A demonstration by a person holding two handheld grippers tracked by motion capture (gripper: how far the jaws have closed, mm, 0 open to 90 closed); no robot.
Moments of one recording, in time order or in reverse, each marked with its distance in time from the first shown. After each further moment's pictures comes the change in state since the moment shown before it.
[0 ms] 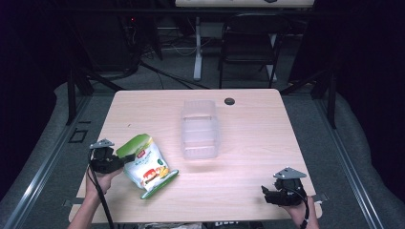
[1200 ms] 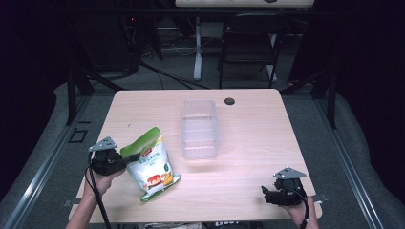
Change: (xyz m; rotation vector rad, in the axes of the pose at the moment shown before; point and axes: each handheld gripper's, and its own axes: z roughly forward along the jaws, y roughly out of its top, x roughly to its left) left arm -0.033 0.016 -0.017 -0.043 -0.089 0.204; right arm -0.001 0.000 0.001 0.006 -0.001 0.000
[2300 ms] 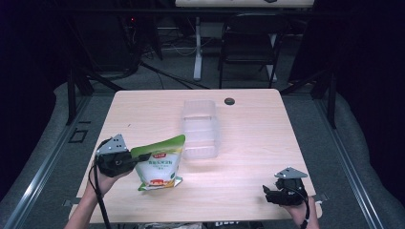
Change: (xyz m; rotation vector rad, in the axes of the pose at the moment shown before) left arm -0.049 0.038 -0.008 0.003 -0.070 0.277; right arm -0.002 -0.001 -0.001 -0.004 -0.018 0.020
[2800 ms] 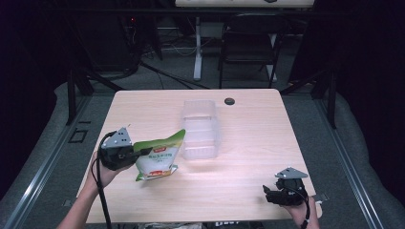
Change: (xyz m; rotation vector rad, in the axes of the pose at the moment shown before) left arm 0.007 0.021 0.001 0.055 0.051 0.057; right arm -0.001 0.000 -0.001 0.000 0.000 -0.002
